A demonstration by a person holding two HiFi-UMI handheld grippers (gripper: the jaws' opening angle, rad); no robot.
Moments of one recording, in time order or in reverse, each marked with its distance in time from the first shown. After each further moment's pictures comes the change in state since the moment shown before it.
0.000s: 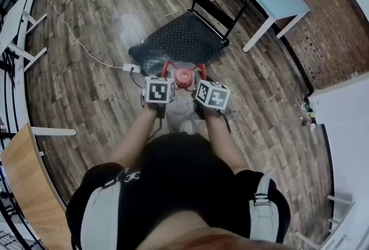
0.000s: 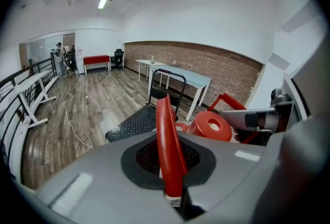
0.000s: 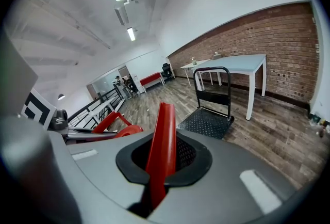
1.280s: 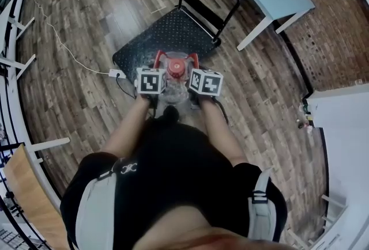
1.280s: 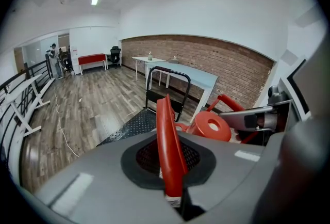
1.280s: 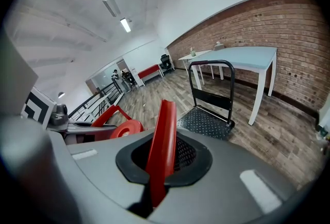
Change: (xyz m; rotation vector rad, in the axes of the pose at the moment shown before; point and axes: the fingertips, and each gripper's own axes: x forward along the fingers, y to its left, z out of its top) left arm 0.166 -0.021 0.110 0.019 0.048 0.019; right arm 0.134 -0.119 0.096 -0.004 0.115 0.026
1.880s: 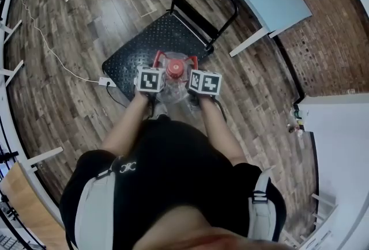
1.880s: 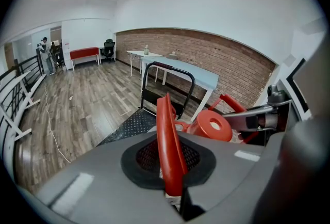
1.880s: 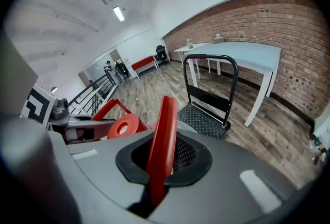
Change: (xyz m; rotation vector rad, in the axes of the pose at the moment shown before) left arm 0.100 0.020 0.052 -0.011 0.066 -0.064; right arm 0.074 -0.046 0.053 -0.006 0.102 -0.060
